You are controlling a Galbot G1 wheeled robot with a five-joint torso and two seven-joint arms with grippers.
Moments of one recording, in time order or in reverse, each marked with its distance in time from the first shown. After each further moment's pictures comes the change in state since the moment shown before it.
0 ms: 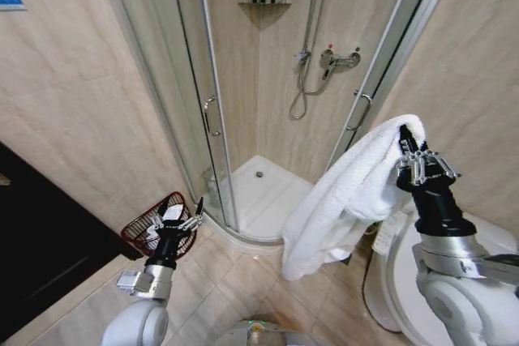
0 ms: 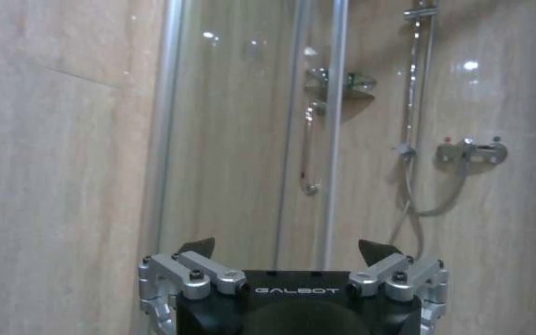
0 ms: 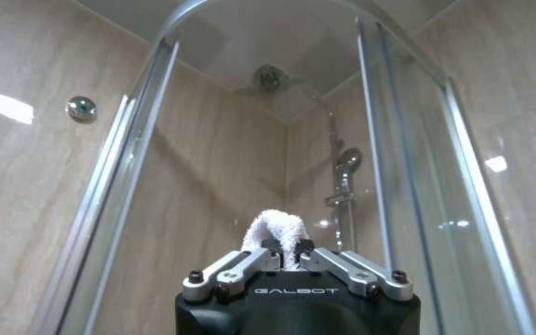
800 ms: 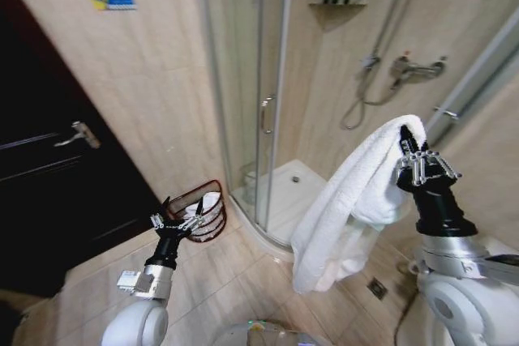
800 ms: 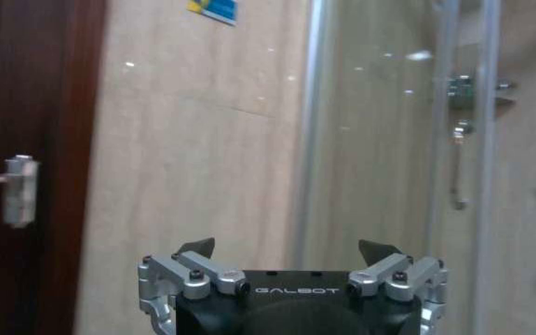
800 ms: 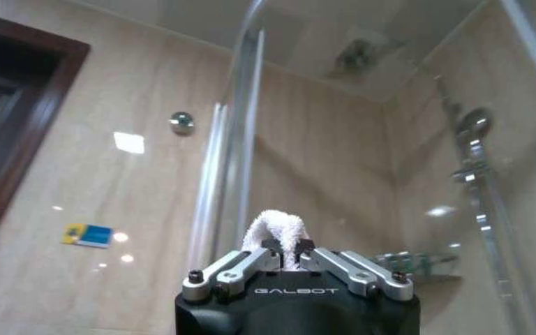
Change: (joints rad) left arm 0.000 0.000 0.000 0.000 0.000 0.000 0.000; right arm -0.008 -0.004 0.006 0.000 0.001 -0.001 0.000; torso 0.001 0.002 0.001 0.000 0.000
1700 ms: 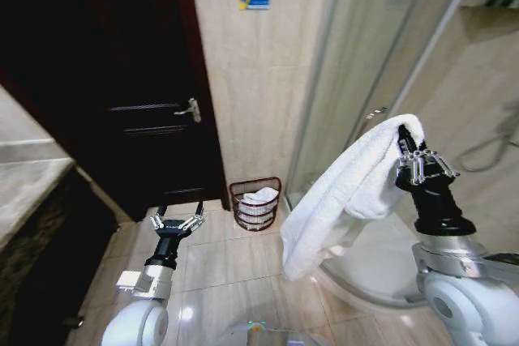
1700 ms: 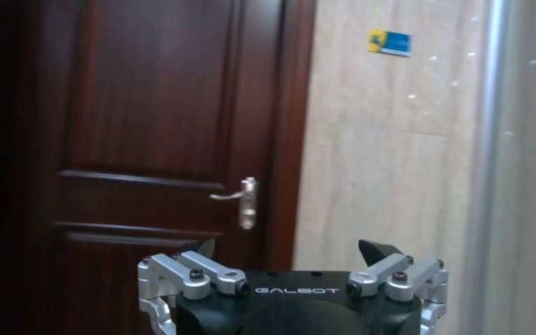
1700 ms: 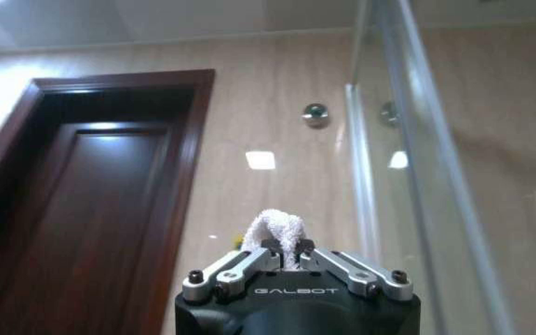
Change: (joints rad) left arm 0.000 0.000 0.000 0.000 0.000 0.000 0.000; right arm 0.013 -0.006 -0.008 0.000 0.002 -0.002 -0.002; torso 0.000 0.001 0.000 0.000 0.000
